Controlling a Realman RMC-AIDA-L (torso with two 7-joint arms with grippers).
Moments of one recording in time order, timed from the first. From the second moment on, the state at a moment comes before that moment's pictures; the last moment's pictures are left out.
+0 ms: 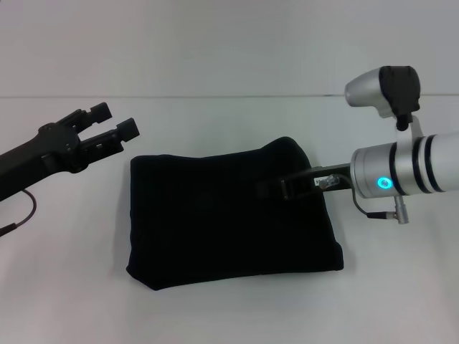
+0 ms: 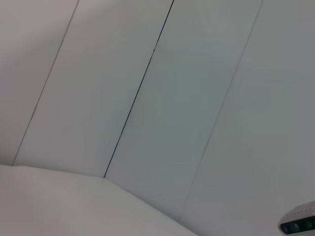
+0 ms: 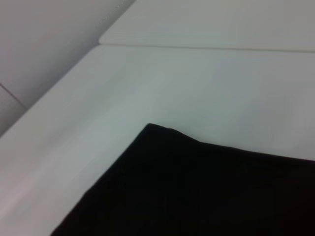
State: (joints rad) left arm -0.52 -2.02 0.29 0.46 1.88 1.64 -1.34; right arm 0.86 2.09 -1.05 -0.44 -2.04 -1.01 2.06
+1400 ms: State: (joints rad) left arm -0.51 -2.03 0.30 0.46 1.88 1.61 -1.34; right arm 0.85 2.10 -1.19 -0.39 -1.92 -1.03 1.76
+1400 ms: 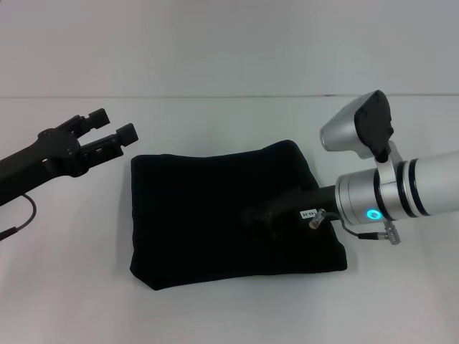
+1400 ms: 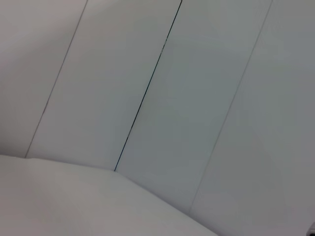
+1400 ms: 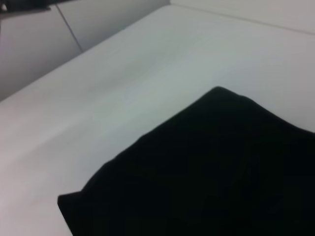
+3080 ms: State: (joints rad) left arm -0.57 -2.00 0.31 0.48 1.87 1.67 -1.42; right arm 0.55 2.06 -0.83 -0.62 -1.65 -1.42 1.41
